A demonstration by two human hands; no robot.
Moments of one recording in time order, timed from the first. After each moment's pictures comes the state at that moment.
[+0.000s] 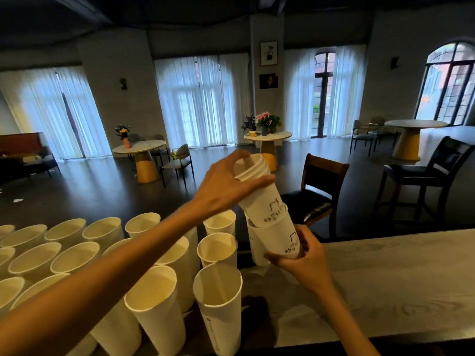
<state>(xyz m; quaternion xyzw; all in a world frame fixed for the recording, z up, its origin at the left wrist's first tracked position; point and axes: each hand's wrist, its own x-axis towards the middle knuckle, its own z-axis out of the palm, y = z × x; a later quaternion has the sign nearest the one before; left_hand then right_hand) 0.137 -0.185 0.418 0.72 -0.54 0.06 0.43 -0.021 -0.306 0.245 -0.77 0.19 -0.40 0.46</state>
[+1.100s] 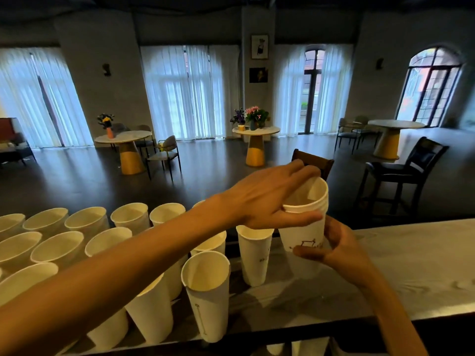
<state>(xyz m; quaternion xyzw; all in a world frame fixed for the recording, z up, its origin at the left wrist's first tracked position) 0.061 -0.199 0.426 0.60 -0.77 0.13 0.17 -0.105 -0.302 0.316 -0.76 0.20 -0.31 0.53</state>
